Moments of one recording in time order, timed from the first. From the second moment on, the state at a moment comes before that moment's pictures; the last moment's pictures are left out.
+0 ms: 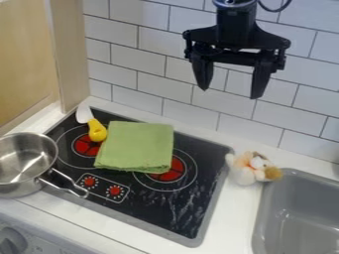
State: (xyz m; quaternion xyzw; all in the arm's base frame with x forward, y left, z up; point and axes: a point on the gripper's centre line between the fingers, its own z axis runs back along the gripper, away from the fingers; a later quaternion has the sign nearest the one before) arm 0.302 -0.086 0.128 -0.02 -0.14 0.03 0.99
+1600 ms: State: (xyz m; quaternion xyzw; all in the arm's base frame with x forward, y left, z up) arm 0.219 0.087 0.098 0.03 -0.09 0.26 0.96
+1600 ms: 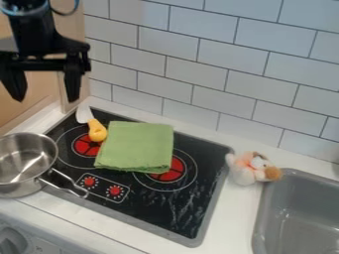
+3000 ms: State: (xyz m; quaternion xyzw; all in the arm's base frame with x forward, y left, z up) arm 0.205 0.092 0.016 0.01 -0.02 0.27 0.96
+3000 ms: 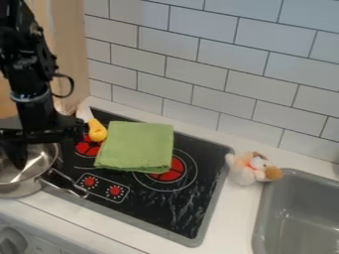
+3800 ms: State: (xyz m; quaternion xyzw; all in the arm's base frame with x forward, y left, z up) arm 0.198 0.094 0.014 0.03 -0.02 0.28 0.96
